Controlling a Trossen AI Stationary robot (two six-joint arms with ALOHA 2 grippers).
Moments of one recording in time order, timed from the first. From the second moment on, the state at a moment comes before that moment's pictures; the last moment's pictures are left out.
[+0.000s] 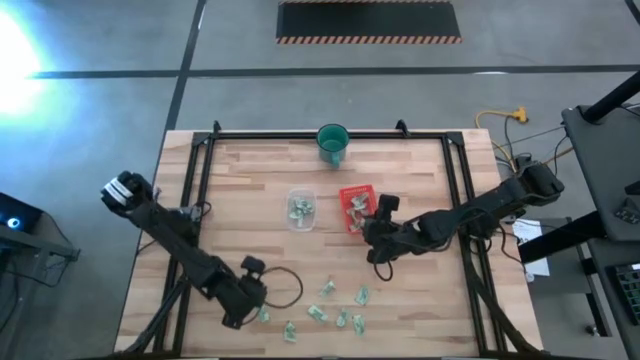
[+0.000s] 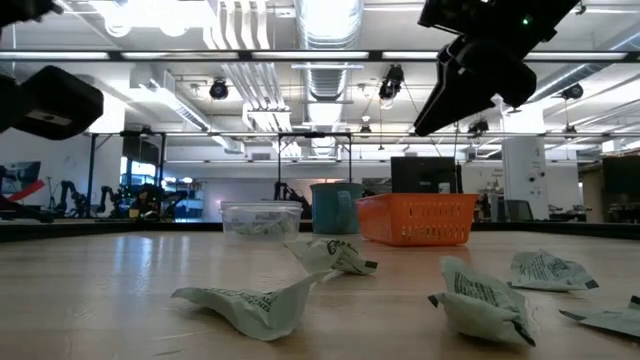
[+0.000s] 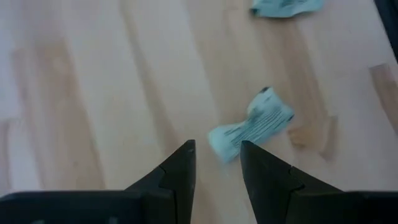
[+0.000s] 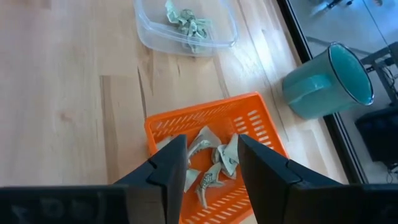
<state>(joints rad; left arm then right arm) -0.76 1.50 0.83 -0.42 -0.15 -0.44 0.35 1.47 0.92 -0.46 0.70 0.21</state>
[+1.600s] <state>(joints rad) -0.79 1.64 0.86 -0.36 -0.16 -0.01 0.35 1.47 0.92 -0.45 0.67 0.23</state>
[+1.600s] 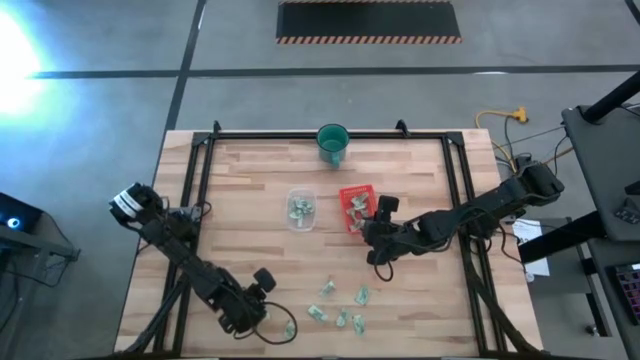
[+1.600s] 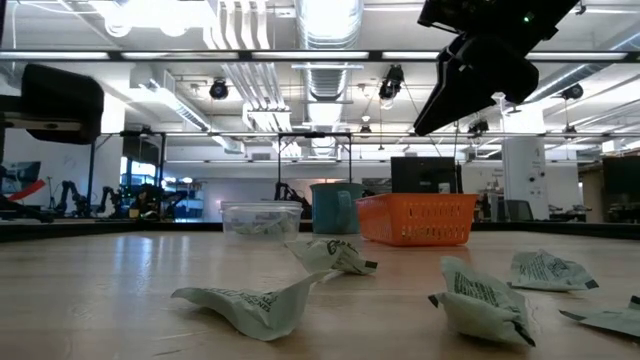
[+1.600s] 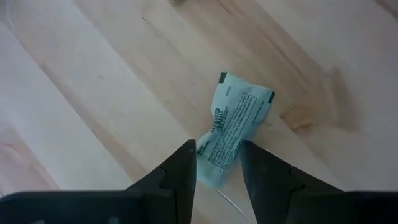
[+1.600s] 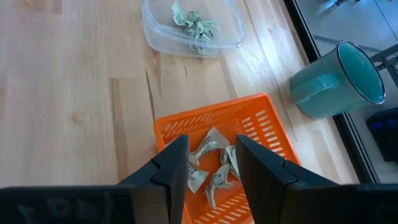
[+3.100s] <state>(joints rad) -0.73 1.64 0.97 -0.50 -0.39 -0.18 0.35 1.47 0.92 -0.44 0.67 0.23</state>
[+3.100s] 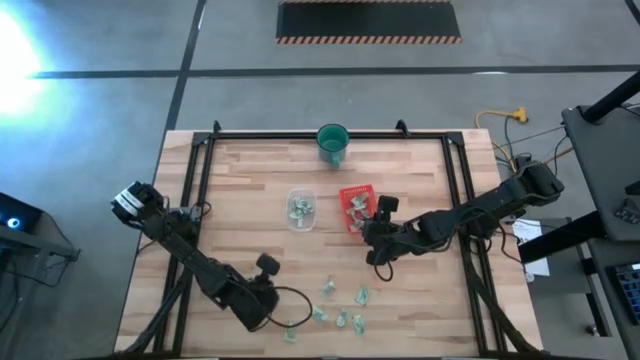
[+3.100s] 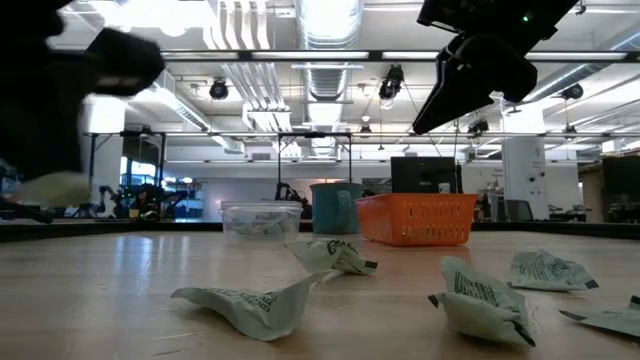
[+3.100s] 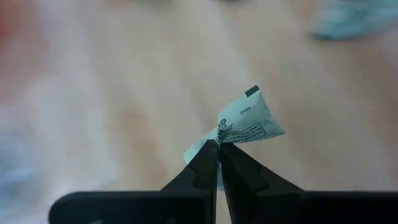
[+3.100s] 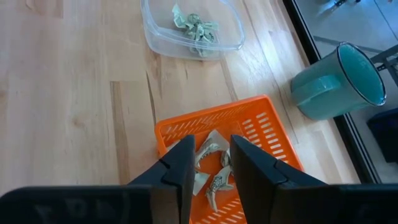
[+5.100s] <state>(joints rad) -0.12 1.46 0.97 -0.41 -0.58 0.30 0.35 1.47 0.92 -0.44 0.52 0.24</state>
